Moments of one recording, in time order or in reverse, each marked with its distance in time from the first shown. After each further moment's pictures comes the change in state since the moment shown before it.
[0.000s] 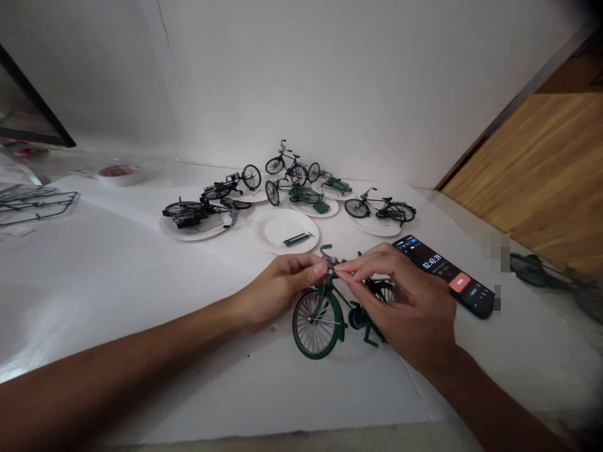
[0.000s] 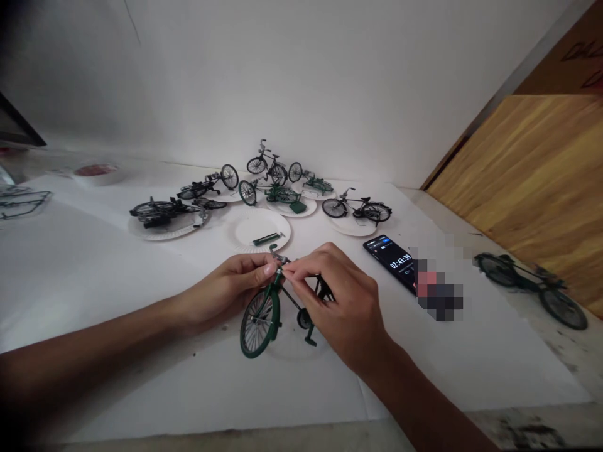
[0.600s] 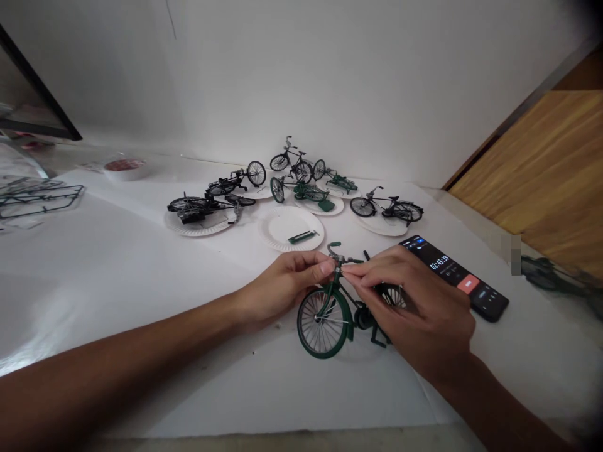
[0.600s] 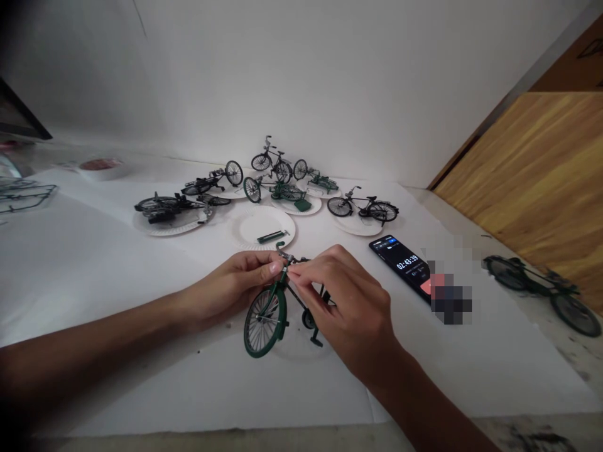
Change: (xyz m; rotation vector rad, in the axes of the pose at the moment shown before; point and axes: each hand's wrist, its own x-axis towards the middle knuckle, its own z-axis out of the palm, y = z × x) left_hand 0.000 0.000 -0.001 -0.061 -0.013 -0.003; right_hand -0.001 -0.004 -0.001 -0.088 -0.015 -0.114
